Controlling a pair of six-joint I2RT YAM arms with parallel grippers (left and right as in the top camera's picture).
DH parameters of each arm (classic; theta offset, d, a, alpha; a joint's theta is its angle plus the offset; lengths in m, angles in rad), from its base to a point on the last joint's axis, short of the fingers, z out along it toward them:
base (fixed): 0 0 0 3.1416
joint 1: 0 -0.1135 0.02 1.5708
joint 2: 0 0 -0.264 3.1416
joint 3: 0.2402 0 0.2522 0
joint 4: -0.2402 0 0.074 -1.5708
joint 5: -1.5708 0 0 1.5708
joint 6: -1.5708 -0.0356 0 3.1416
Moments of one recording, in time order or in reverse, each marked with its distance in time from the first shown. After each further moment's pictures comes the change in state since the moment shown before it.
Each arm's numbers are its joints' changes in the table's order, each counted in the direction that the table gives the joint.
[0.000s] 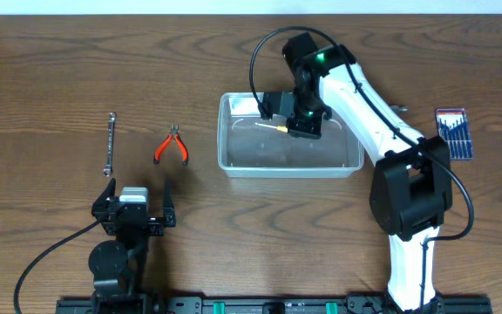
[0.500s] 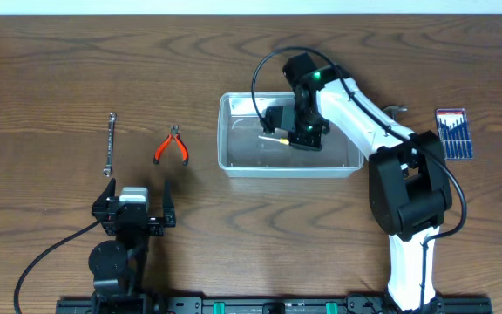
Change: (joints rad) left arm 0.000 0.000 0.000 0.000 0.000 0.000; right arm 0.000 0.000 -0.188 0.160 -0.015 0.000
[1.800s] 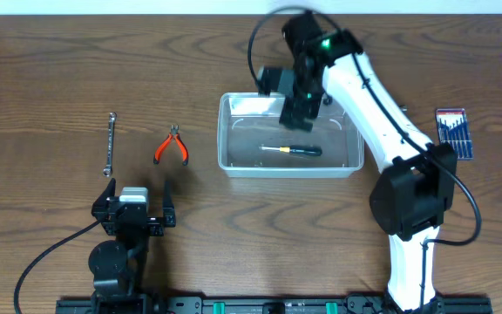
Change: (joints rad) left arm 0.000 0.000 0.000 0.000 0.000 0.000; right arm 0.000 0.000 0.424 -0.216 -0.063 -0.115
